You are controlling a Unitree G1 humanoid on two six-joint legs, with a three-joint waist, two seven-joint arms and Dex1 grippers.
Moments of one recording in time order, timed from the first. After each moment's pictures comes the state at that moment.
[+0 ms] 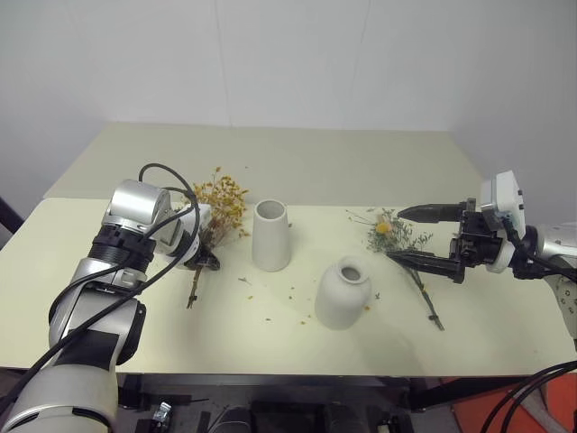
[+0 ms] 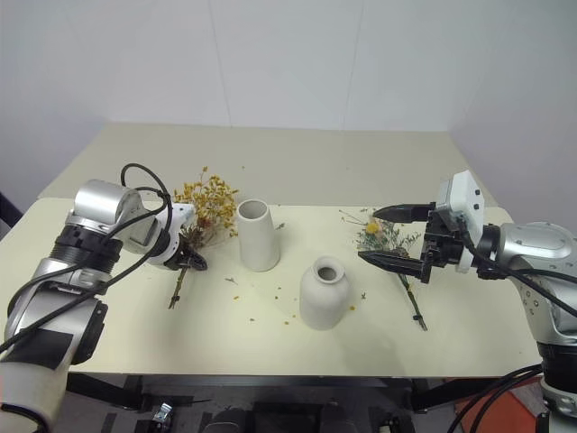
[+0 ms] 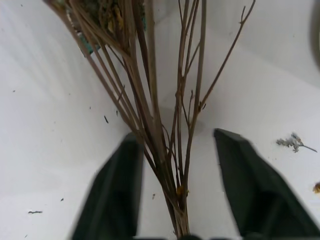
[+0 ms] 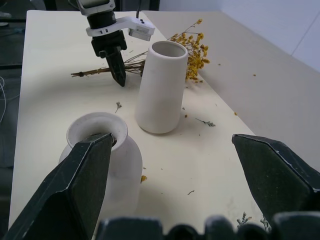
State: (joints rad) left arm -1.11 0.62 -0.25 0.53 -0.41 1.61 -0.44; right arm -0.42 -0.93 -0.21 -0.20 0.64 0.46 1.16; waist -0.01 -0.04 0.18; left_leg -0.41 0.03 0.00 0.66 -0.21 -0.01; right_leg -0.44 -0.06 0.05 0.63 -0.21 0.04
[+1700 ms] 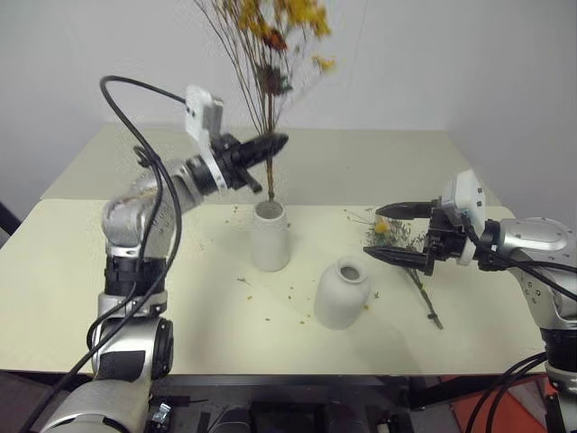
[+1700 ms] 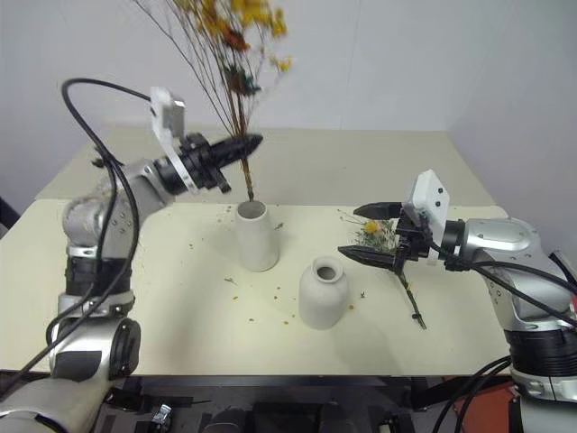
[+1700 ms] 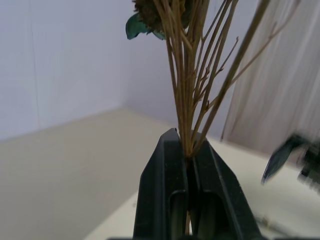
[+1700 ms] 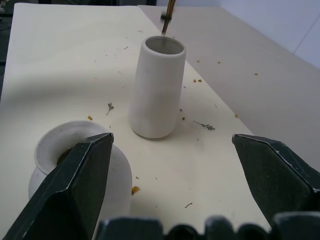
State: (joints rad) left arm -0.91 0.42 0.10 0.10 -0.56 0.65 -0.79; right arm -0.51 -0.84 -0.10 -0.18 0.55 0.46 1.10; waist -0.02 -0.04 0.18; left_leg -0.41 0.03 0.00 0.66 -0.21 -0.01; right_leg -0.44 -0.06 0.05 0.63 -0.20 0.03
